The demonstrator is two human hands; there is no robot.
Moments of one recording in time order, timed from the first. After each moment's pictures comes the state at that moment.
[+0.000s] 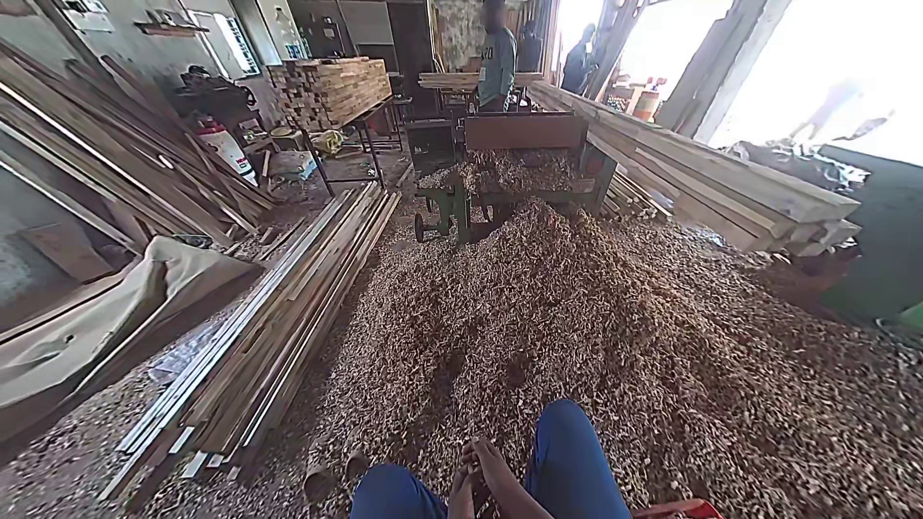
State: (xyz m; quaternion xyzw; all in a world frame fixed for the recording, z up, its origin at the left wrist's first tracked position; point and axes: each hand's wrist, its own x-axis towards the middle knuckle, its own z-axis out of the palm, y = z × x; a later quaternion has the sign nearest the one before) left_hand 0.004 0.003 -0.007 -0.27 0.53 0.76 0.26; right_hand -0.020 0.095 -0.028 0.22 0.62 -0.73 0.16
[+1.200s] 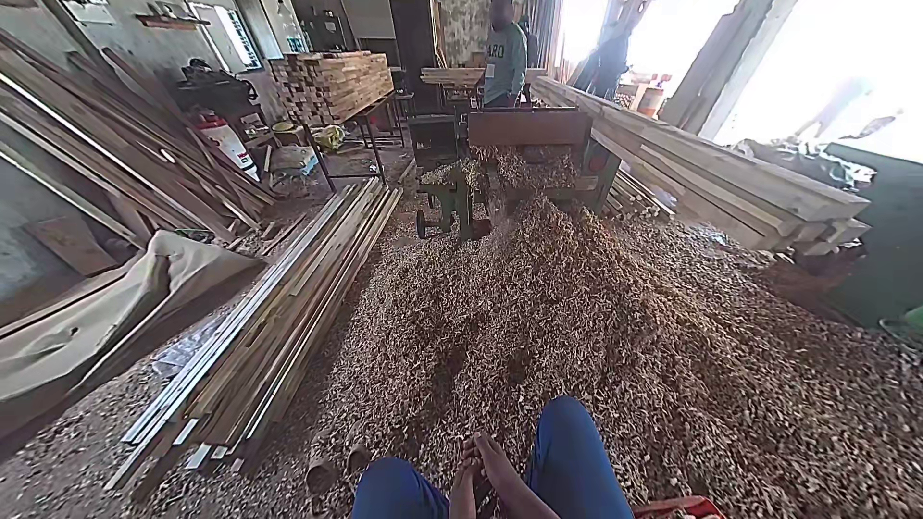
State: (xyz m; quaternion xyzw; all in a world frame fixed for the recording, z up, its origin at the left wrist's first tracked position) left_hand 0.001 0.002 -0.013 -0.26 0.52 0.77 0.27; right_hand -0.019 0.096 -0.023 0.22 0.65 -0.72 0.16
